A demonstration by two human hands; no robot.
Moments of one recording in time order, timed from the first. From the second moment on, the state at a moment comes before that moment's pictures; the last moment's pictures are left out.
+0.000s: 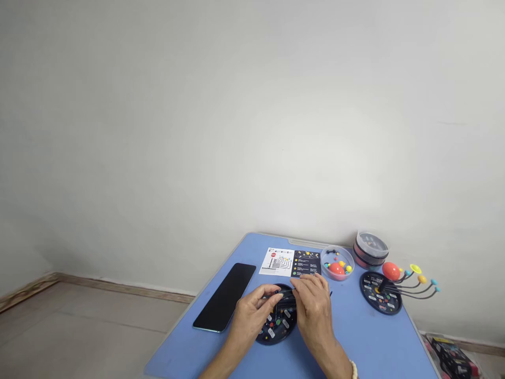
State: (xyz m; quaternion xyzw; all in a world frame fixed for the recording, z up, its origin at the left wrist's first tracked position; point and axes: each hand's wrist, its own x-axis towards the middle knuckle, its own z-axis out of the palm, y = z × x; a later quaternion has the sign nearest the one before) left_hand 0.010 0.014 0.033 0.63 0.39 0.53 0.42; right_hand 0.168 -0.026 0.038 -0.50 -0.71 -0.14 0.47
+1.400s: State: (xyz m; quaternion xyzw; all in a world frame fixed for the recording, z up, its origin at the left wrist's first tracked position) left_hand 0.001 0.012 0.022 0.59 0.43 0.46 0.50; right_hand 0.298 0.051 0.114 -0.70 -0.70 -0.01 0.16
